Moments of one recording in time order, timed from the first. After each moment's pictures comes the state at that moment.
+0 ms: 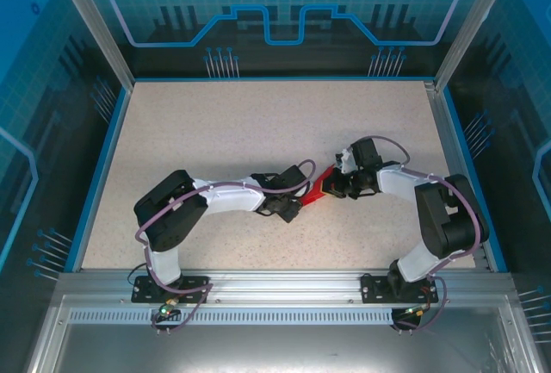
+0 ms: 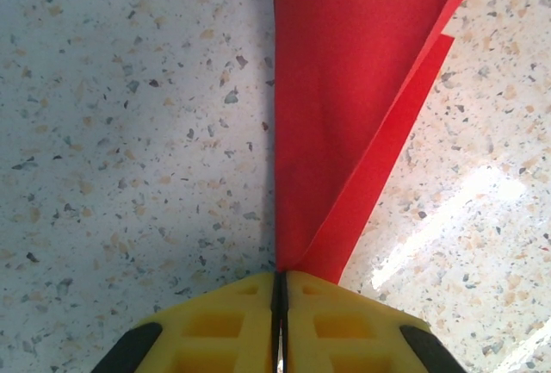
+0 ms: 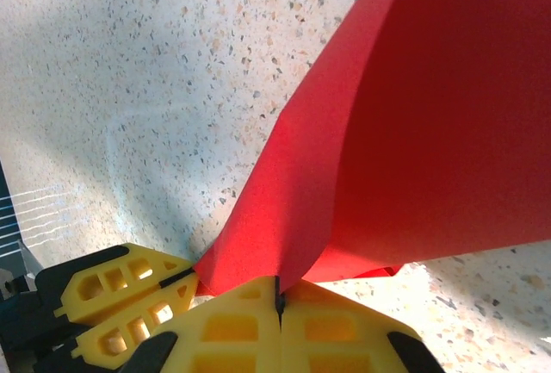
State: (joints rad) left arm -0.89 1.85 1.08 -0.39 -0.07 -0.19; right arm 0.26 1.60 0.76 -0.28 -0.60 0.53
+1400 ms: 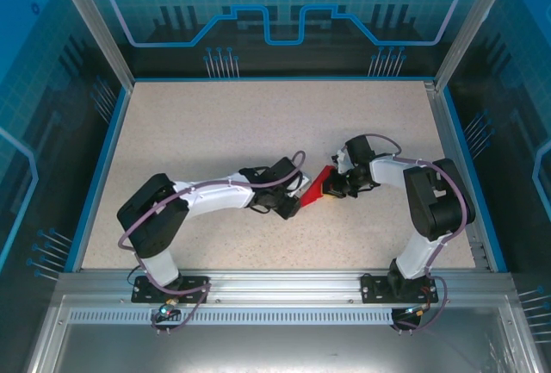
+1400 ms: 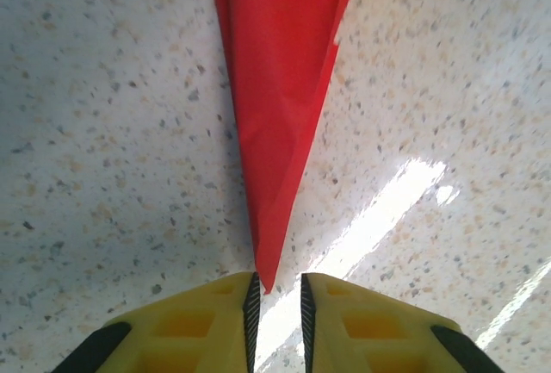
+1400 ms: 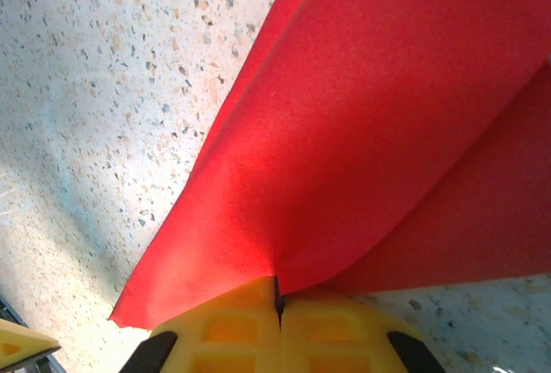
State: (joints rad) left arm -0.84 1.74 1.06 -0.42 0.11 -0.21; right arm 0.26 1.74 0.85 -0.38 -0.55 0.42
